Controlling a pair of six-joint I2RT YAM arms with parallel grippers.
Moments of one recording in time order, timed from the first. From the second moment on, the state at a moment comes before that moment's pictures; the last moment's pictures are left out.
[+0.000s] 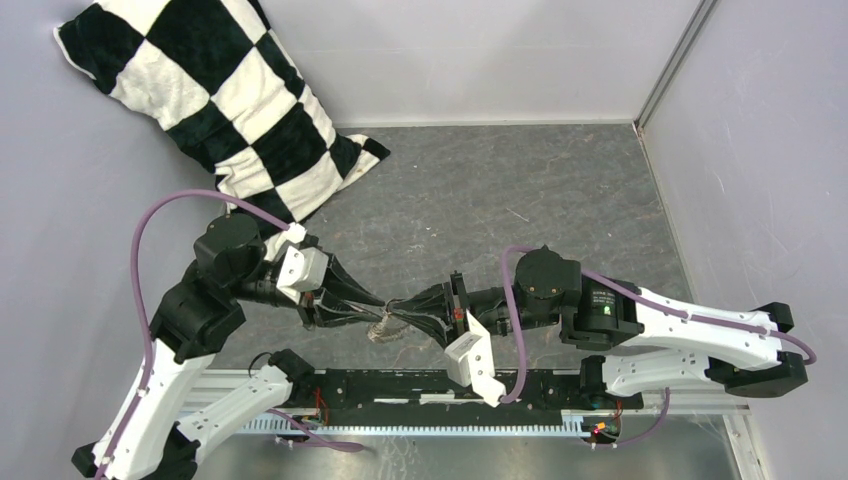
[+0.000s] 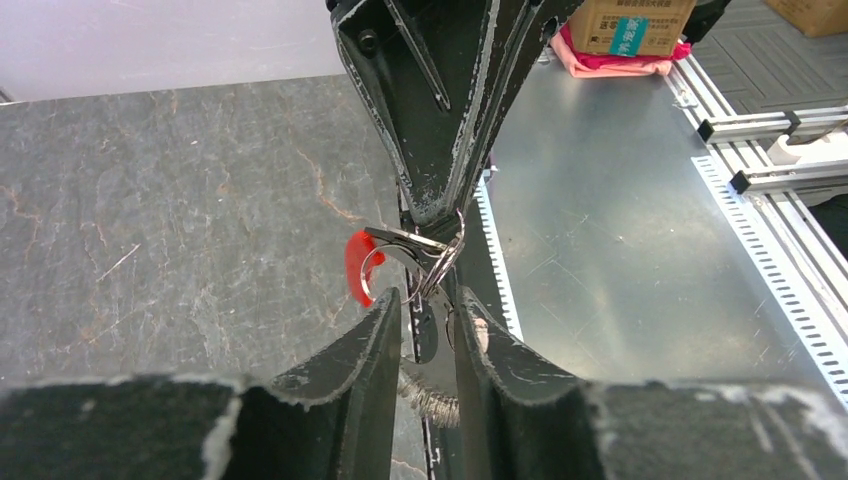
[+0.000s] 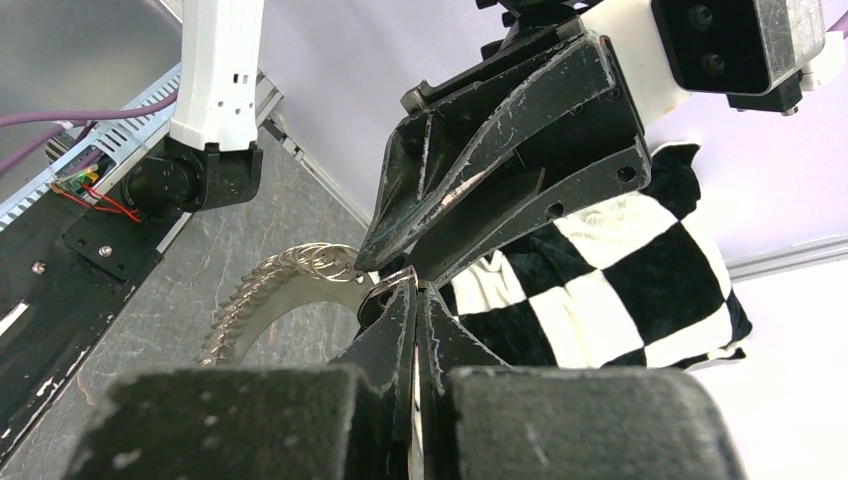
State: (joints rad) left arm -0.60 0.73 1.24 -0.77 1.07 0.25; right arm 1.42 1.07 1.25 -0.23 -0.30 -0.98
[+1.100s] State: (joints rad) left arm -0.60 0.76 1.32 -0.88 1.05 0.46; right arm 1.42 1.10 1.25 -0.24 -0.29 -0.96
